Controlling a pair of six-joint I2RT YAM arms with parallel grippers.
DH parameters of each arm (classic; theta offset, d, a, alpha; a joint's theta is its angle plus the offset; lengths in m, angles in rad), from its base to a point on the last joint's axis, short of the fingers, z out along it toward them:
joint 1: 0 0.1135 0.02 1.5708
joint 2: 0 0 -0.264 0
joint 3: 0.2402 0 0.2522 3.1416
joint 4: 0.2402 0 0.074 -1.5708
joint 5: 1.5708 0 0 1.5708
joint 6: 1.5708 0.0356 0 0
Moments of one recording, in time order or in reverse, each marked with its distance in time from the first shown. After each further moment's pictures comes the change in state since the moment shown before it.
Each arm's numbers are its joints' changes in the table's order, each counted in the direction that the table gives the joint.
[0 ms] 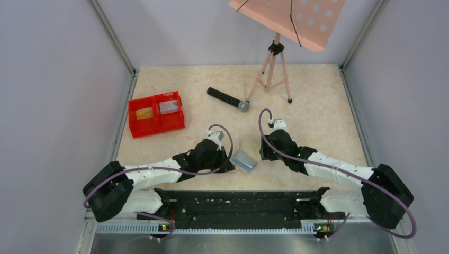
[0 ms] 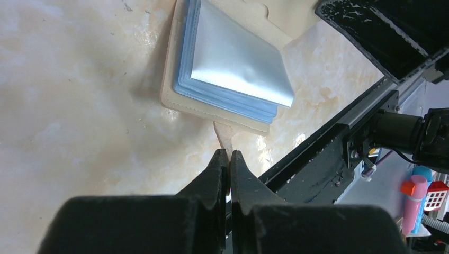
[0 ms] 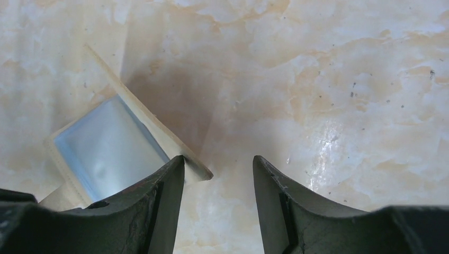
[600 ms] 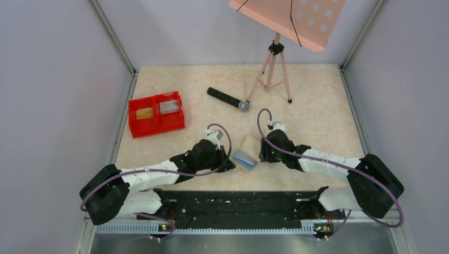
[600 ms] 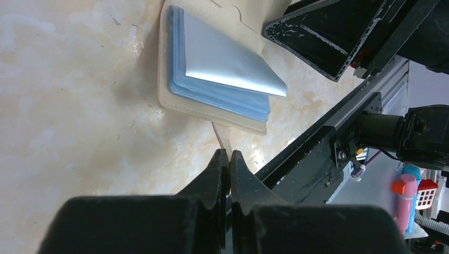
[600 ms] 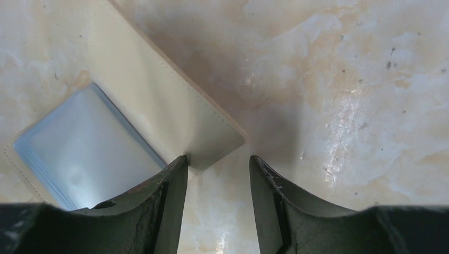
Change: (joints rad) left arm 0.000 0.053 -0.027 -0.041 -0.001 0.000; right arm -0.053 -0.125 -0.007 -0.011 -0.097 0.092
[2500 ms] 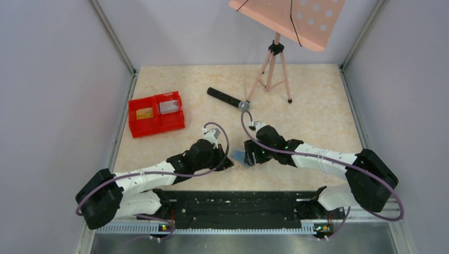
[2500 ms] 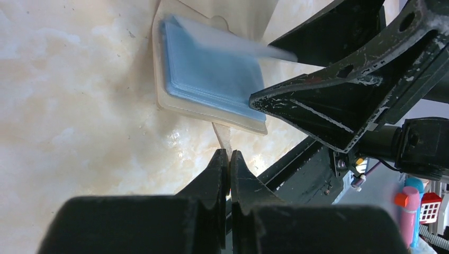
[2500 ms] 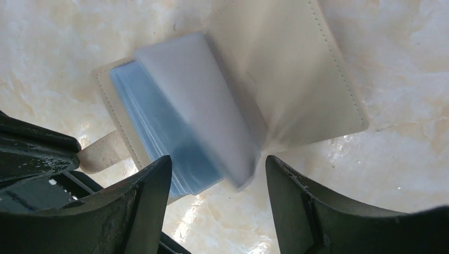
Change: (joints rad) left arm 0.000 0.058 0.006 0.046 -0.053 0.002; right arm 0.100 -0.066 0.154 0.070 -0.212 -0.147
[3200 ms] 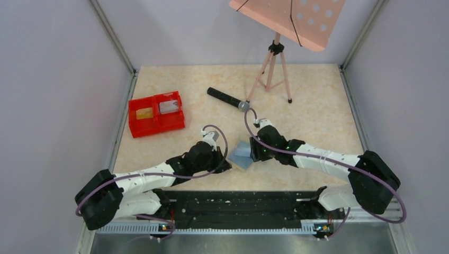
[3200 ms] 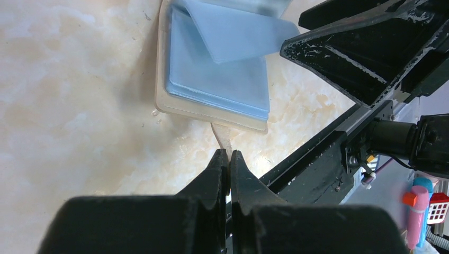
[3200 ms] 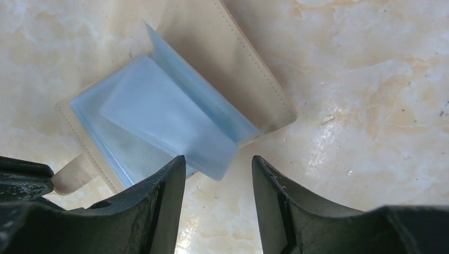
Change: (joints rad) left arm 0.000 0.011 -0.036 0.004 -0.005 -0.001; right arm 0.000 0.023 0.000 0.016 0.159 0.030
